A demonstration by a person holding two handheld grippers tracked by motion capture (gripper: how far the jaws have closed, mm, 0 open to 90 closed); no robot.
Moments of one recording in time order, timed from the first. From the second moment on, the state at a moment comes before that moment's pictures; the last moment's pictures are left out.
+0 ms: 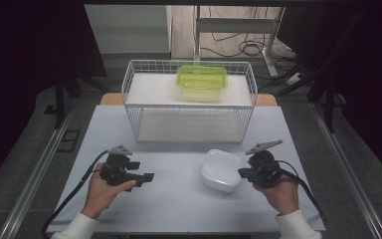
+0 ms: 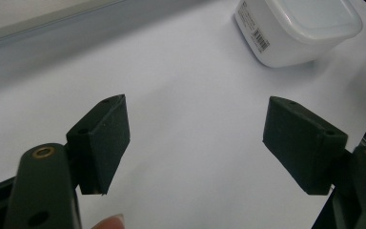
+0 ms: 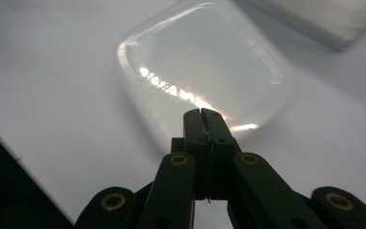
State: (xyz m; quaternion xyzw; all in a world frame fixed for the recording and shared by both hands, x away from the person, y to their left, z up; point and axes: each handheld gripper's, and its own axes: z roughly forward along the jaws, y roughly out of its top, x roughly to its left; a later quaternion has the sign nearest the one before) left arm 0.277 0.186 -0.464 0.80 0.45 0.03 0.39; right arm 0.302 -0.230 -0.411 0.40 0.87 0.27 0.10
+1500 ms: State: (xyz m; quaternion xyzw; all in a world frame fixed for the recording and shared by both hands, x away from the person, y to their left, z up) left arm 0.280 0.184 -0.467 0.80 0.45 0.03 0.39; right arm 0.352 -0.215 -0.448 0.46 0.85 0.22 0.11
